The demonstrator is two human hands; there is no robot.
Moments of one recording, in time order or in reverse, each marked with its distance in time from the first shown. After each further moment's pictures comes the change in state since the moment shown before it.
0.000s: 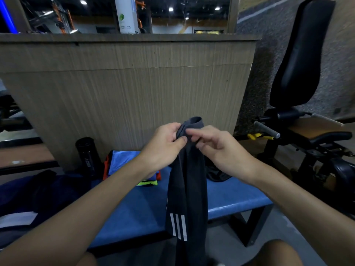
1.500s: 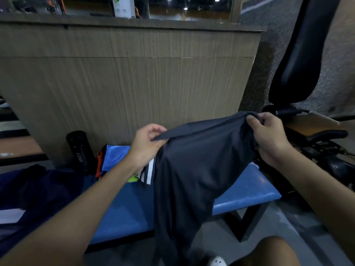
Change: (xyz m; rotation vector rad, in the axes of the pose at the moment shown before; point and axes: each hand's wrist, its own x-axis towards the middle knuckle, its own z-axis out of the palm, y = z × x) left_hand 0.033 -0.081 -0.024 -0.122 0.290 -0.061; right_hand 0.020 0.078 -0.063 0.219 0.660 0.422
